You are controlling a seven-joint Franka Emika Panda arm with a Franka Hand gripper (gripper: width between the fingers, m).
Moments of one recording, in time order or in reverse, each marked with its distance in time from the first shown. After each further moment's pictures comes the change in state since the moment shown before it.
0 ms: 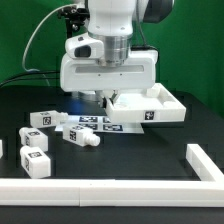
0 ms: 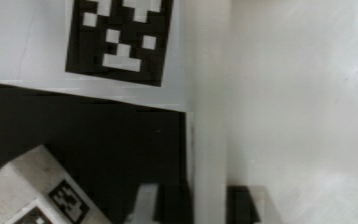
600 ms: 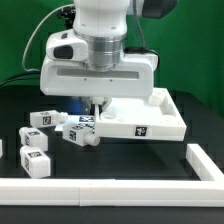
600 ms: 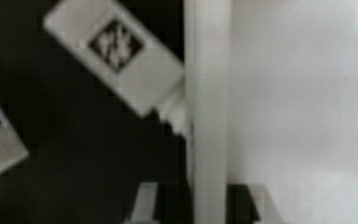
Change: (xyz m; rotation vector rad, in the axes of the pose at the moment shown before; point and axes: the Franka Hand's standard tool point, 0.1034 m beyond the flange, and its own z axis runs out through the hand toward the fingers) arm 0.085 0.039 -0.026 -0.017 -0.069 0.128
